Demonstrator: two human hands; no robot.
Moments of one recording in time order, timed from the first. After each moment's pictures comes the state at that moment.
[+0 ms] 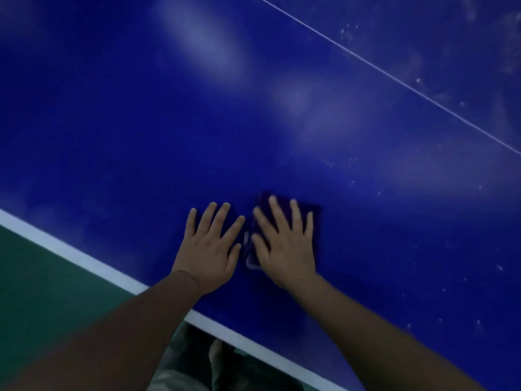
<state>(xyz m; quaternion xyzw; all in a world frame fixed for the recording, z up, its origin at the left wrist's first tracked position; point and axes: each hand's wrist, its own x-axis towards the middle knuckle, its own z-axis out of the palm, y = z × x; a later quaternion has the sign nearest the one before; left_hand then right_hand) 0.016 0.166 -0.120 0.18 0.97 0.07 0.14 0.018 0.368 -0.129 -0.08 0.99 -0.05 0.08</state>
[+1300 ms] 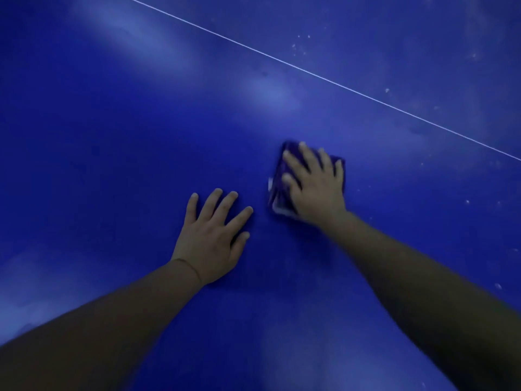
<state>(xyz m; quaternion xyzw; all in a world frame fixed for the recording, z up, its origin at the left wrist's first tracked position) -0.206 0.228 -0.127 0.31 0.94 0.08 0.12 -0.236 0.489 -0.127 0.07 0.99 -0.03 0.07</state>
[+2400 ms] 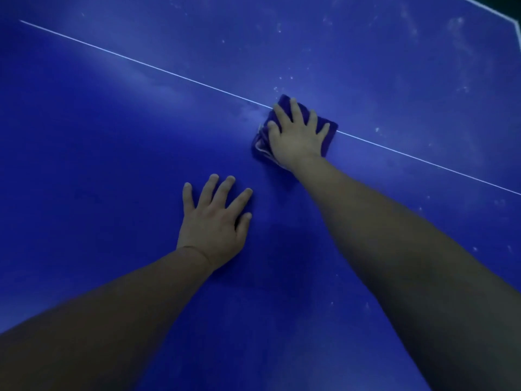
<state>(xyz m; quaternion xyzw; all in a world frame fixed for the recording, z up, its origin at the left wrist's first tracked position) -0.325 0.312 -0.140 0.23 0.96 0.10 0.10 -0.448 0.533 -0.128 0.16 0.98 -0.11 0.10</state>
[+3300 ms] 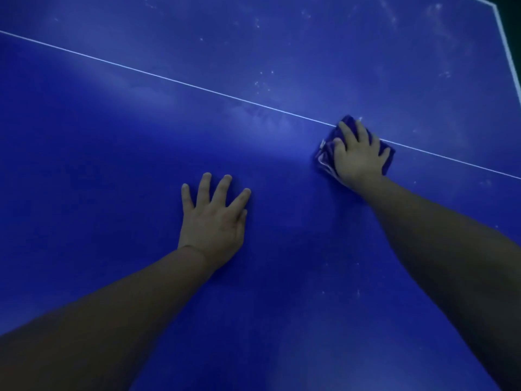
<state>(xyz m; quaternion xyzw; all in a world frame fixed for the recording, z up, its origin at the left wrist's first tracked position) -0.317 0.332 -0.136 0.25 0.96 0.08 0.10 -0.357 0.670 -0.127 0.30 0.95 -0.09 0.07</state>
